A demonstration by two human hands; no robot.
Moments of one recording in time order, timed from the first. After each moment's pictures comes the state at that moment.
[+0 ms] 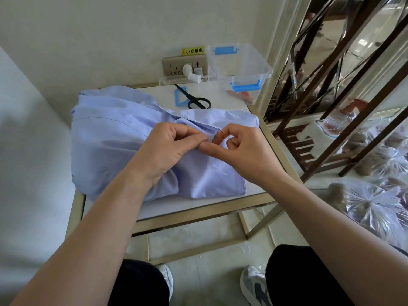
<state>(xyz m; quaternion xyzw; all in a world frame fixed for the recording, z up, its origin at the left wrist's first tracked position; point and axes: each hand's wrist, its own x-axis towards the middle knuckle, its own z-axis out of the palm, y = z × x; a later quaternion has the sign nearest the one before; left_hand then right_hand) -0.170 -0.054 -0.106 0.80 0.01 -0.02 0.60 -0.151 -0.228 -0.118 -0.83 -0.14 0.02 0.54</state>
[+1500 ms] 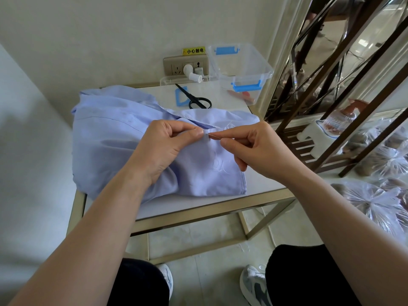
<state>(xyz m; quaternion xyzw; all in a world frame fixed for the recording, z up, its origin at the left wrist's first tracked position) -0.165 -0.048 -0.111 0.79 0.03 0.01 0.62 -0.145 -0.250 -0.109 -0.84 -0.22 0.07 0.50</state>
